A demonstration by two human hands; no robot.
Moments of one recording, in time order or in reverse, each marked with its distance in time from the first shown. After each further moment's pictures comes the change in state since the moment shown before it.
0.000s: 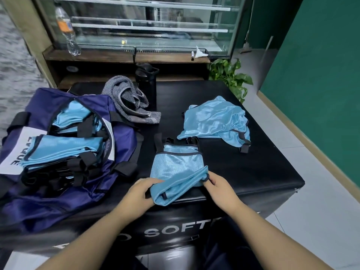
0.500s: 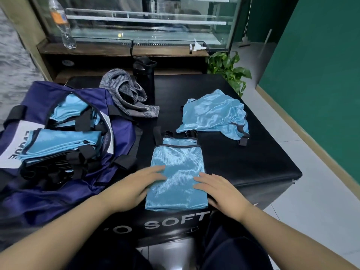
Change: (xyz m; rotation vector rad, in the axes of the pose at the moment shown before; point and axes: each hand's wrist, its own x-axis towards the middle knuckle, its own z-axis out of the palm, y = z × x) left_hand -0.001 0.009 -0.037 0.396 -0.293 0.299; right_hand -0.021 0.046 -0.009 -0.782 -0.115 -0.624
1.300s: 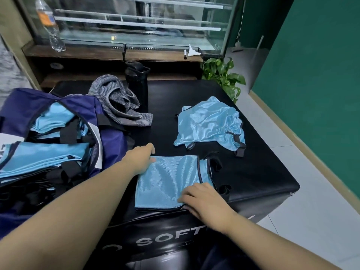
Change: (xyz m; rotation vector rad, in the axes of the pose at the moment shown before) left_hand 0.124 -0.040 -0.029 0.120 -0.028 -0.528; right_hand 0.041 -0.018 -0.005 -0.066 0.093 -0.078
